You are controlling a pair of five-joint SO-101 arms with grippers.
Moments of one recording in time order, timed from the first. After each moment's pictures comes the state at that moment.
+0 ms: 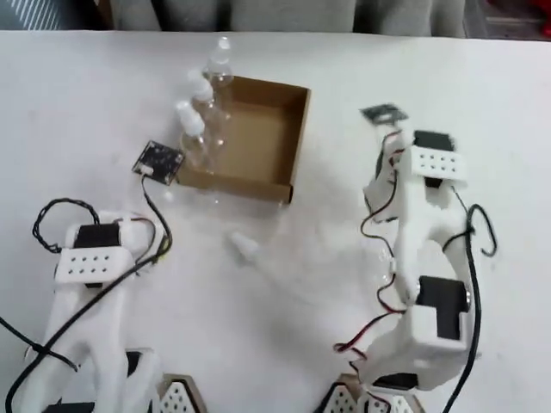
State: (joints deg) left arm -9.6 -35.0 57.1 56.0 -22.5; right arm 5.0 5.8 4.5 83.1 26.6
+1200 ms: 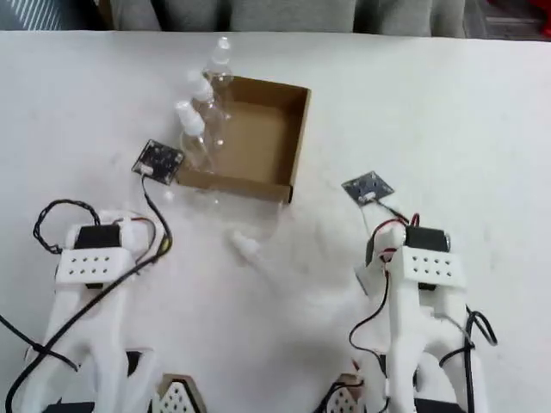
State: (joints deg) left arm -9.6 -35.0 57.8 54.2 -22.5; right arm 3.4 -31.9 54.7 69.6 34.1
